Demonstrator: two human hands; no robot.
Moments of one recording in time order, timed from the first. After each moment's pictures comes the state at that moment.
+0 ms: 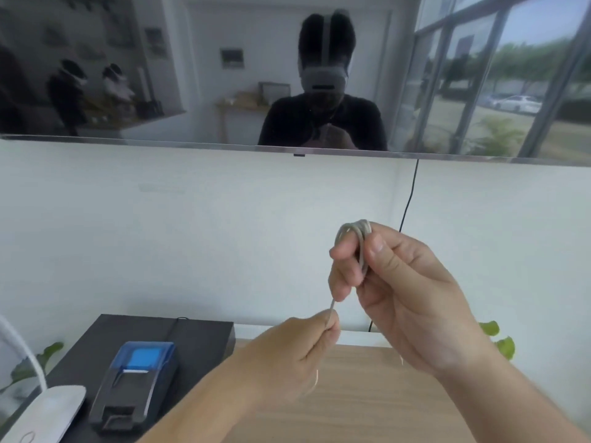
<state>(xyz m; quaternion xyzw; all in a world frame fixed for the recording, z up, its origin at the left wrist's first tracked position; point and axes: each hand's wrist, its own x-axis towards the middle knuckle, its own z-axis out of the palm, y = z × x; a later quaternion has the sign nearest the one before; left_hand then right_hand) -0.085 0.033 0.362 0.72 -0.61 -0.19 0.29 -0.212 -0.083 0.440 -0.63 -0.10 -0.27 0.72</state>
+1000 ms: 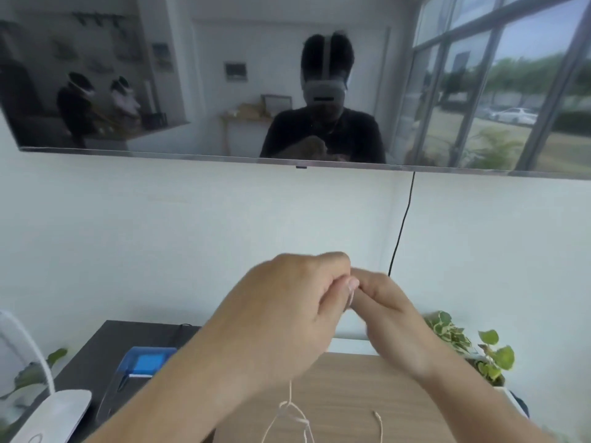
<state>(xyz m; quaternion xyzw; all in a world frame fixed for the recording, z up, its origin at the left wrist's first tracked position) -0.112 0.061 0.457 0.69 -0.63 0.12 0.32 -0.209 -0.093 0.408 -0.81 0.02 -0.26 0.52</state>
